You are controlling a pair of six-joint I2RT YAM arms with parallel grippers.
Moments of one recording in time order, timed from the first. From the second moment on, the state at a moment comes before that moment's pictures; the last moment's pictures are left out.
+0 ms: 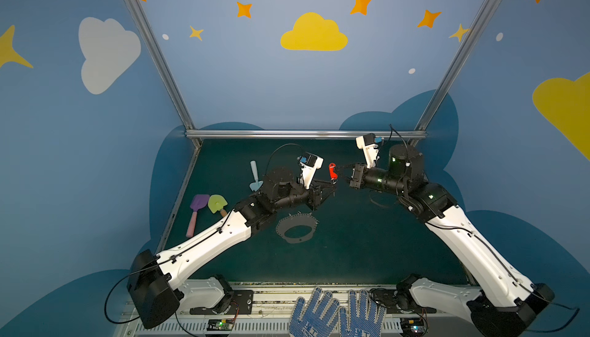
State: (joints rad) left arm -0.80 1.27 1.08 0.01 0.34 -0.42; right arm 0.58 1.15 1.30 -0.47 -0.47 0.59
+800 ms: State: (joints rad) left arm -0.81 1.26 1.10 0.01 0.31 -0.38; right arm 0.57 1.13 1.28 -0.46 -0.45 0.60
